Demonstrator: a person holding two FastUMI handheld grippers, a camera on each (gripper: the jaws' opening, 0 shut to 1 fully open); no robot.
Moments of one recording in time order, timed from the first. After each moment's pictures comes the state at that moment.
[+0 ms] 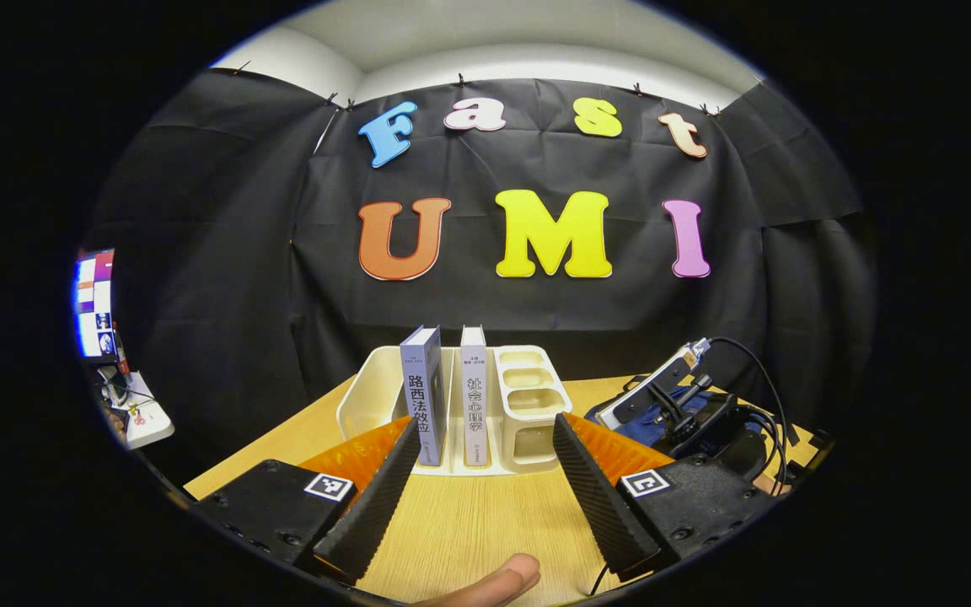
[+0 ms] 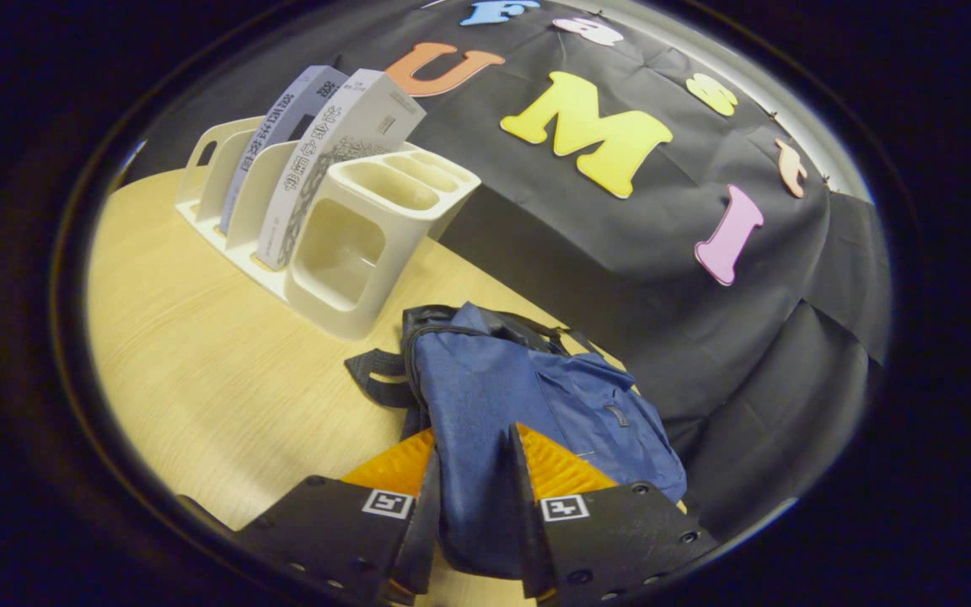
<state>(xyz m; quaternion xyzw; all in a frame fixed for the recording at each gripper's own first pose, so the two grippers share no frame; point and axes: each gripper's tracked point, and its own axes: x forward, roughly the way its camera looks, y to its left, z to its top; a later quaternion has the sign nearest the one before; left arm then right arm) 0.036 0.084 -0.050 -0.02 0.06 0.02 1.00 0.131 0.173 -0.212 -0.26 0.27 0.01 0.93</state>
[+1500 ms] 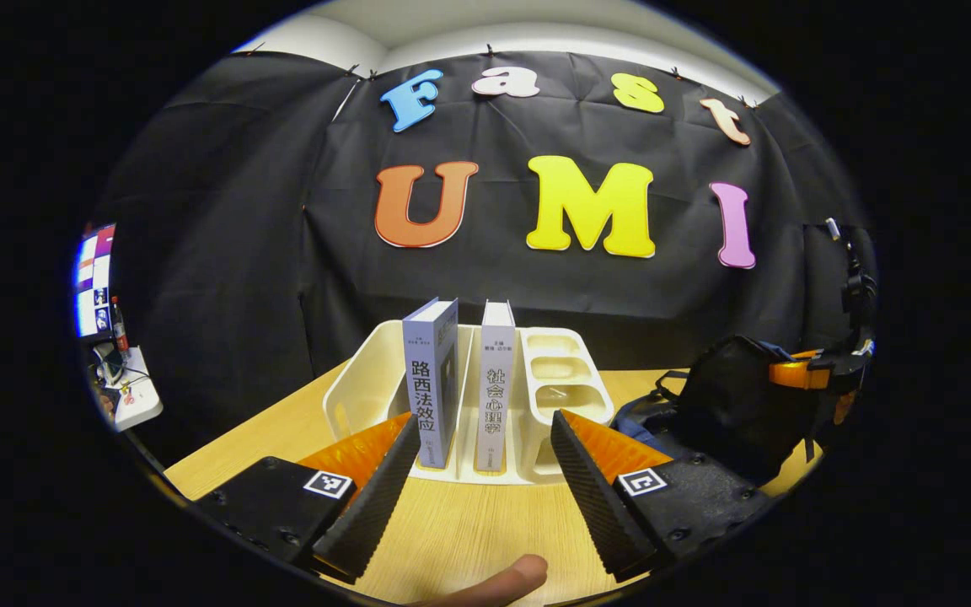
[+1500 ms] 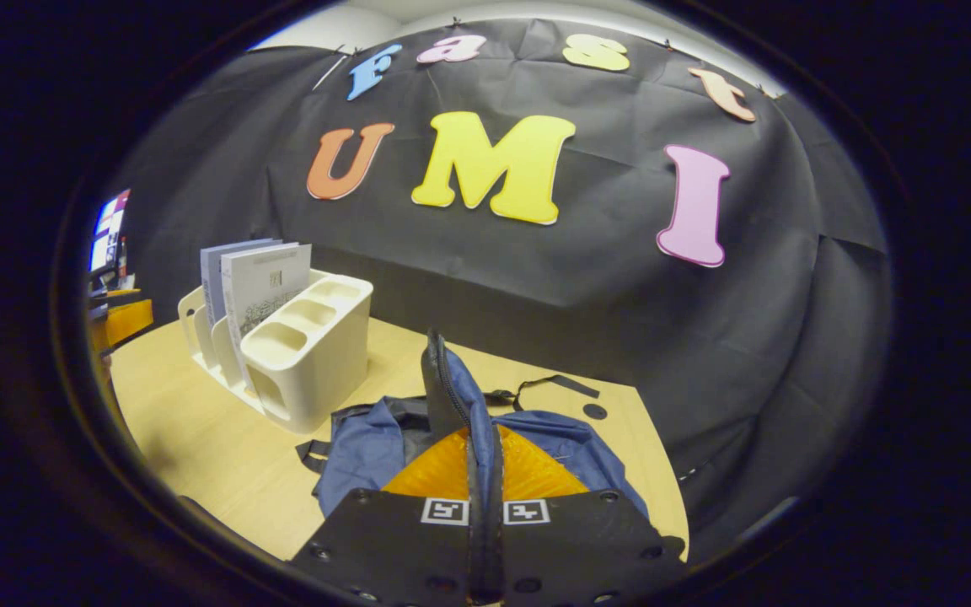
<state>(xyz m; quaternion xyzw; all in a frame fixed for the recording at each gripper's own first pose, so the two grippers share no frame) 0.119 0.102 -0.080 -0.06 0.10 0.06 0.99 0.204 0.030 -0.072 -0.08 0.21 0.12 0.97</state>
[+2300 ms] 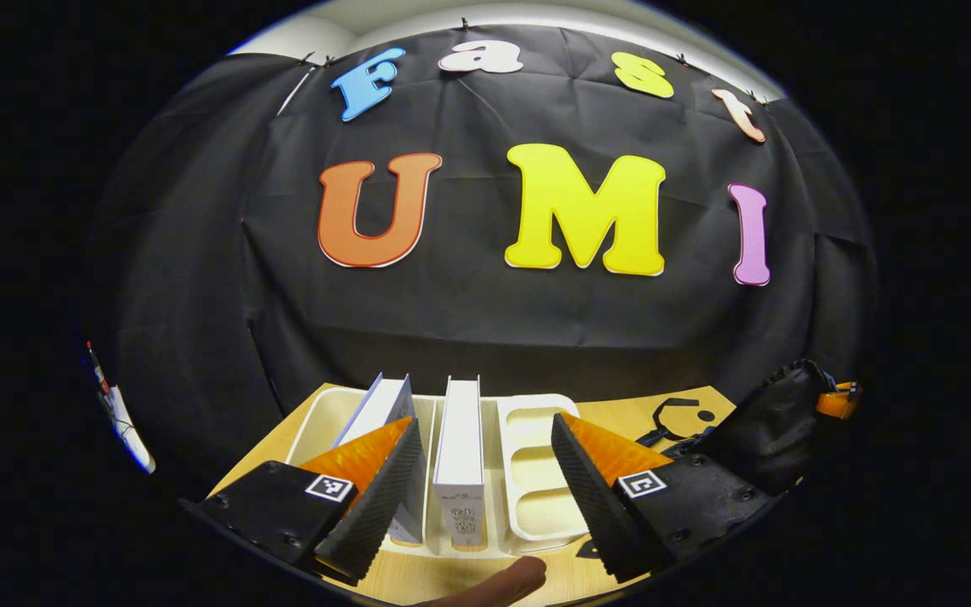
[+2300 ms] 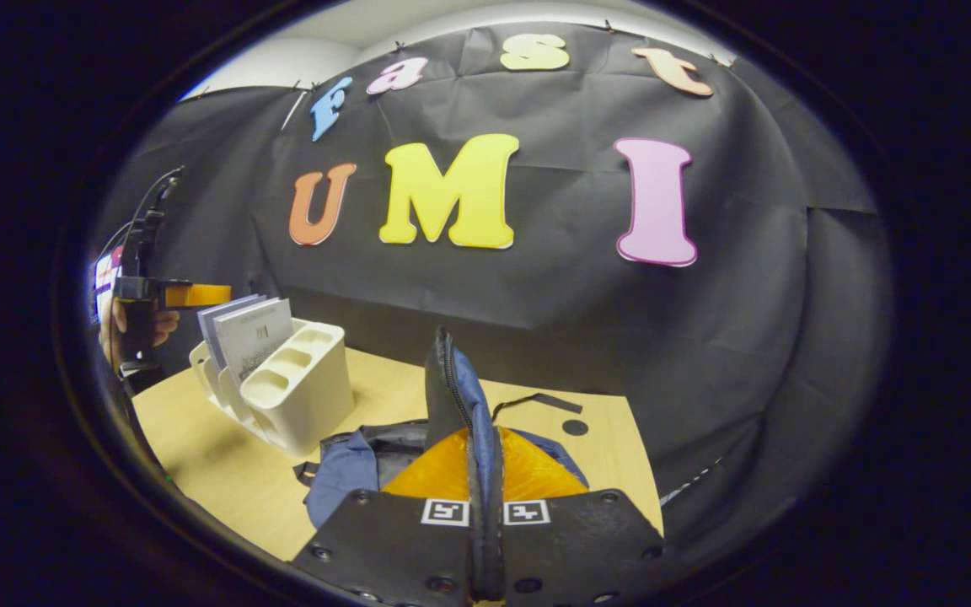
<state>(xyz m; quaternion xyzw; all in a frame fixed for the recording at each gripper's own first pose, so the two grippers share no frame) 0.270 0.103 -0.017 -0.04 0.15 0.02 0.99 0.223 -0.047 -0.024 -0.02 0.19 0.14 0.97</state>
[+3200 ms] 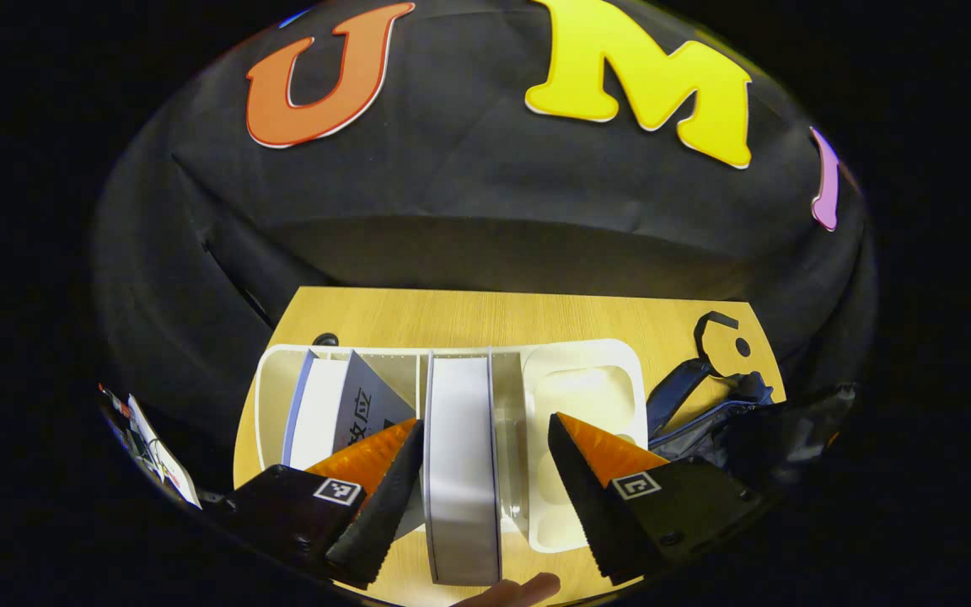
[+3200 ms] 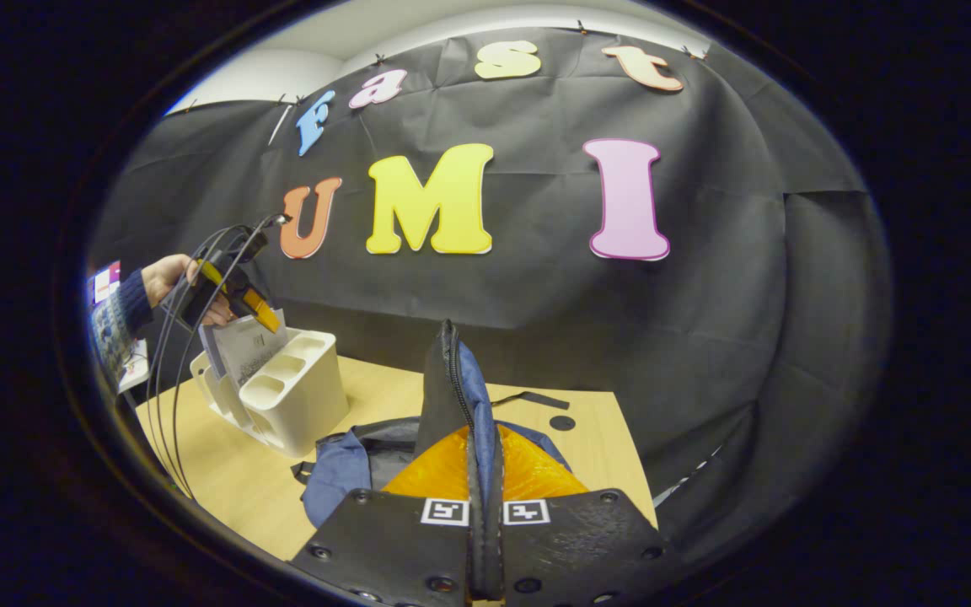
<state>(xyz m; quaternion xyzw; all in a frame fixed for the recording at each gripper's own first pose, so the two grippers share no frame) 0.348 0.105 -0.102 -0.06 0.47 0.01 0.88 0.207 -0.071 -0.028 0.01 0.19 0.13 0.97</state>
